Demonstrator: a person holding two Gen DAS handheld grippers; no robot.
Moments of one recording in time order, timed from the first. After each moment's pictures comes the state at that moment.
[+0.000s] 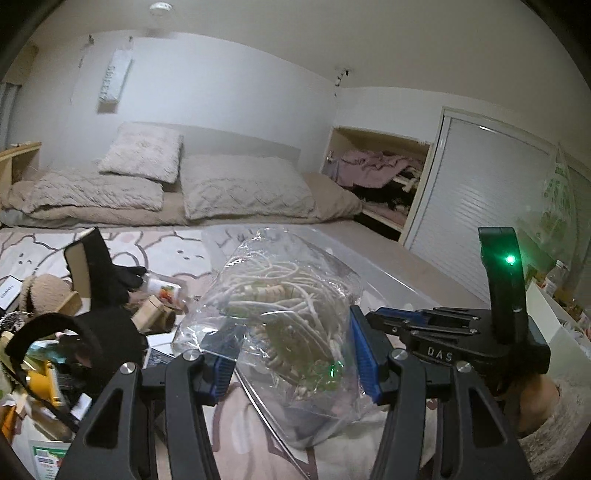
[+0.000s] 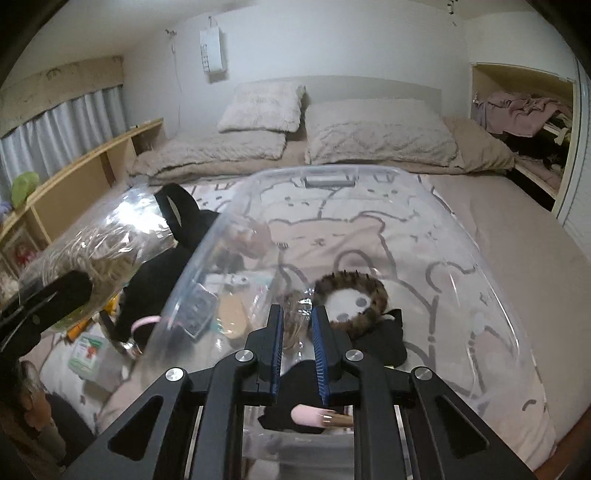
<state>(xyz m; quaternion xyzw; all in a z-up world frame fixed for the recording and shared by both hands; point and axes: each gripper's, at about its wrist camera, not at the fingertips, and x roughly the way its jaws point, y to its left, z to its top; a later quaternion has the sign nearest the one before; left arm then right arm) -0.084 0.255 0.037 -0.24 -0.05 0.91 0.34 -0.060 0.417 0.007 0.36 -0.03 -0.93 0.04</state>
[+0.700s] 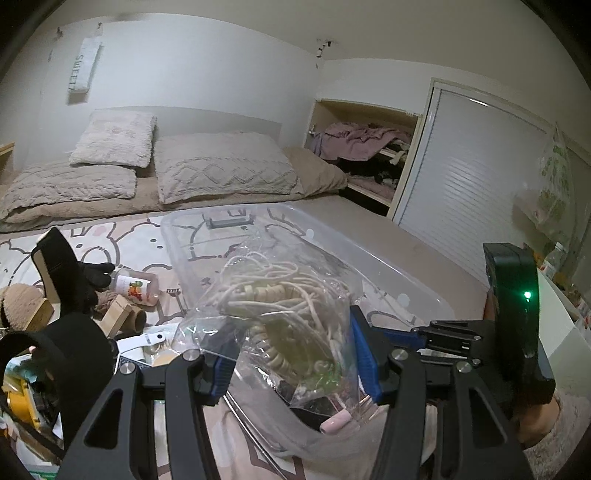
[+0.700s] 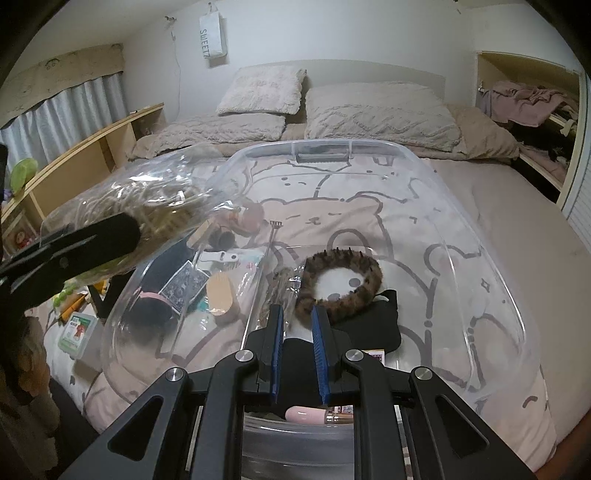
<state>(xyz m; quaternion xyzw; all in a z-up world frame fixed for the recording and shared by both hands) -0.111 0.307 0.032 -0.28 -0.02 0.89 0.37 -0.058 0.435 -0.011 0.38 -0.02 -0.92 0.05</state>
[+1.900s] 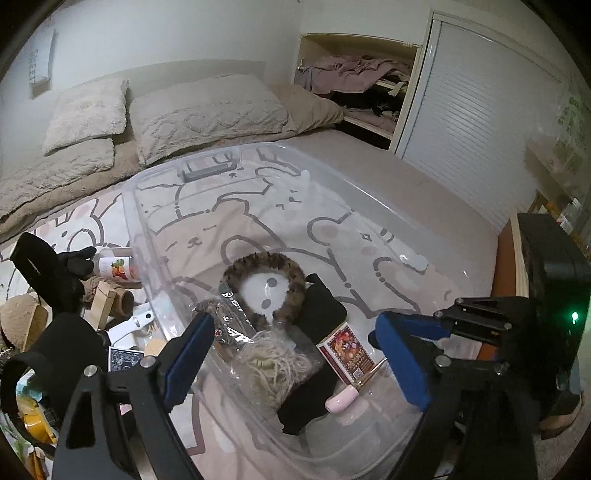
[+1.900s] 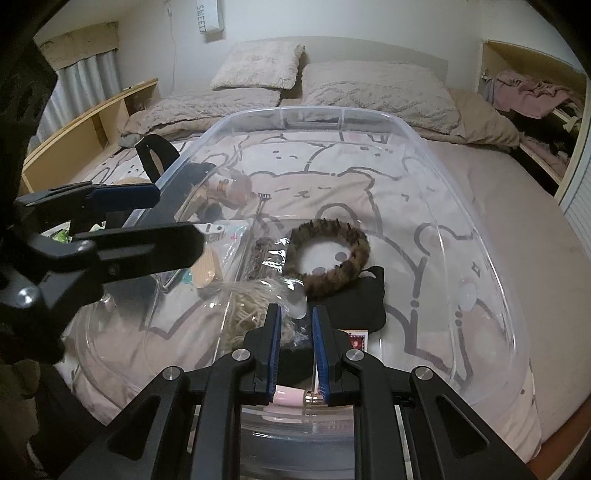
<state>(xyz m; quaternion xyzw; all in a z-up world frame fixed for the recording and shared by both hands) -0.138 0.362 0.021 -0.38 0.07 0.85 0.36 -0.061 0.445 -0.023 0.42 -0.01 -0.90 0.04</state>
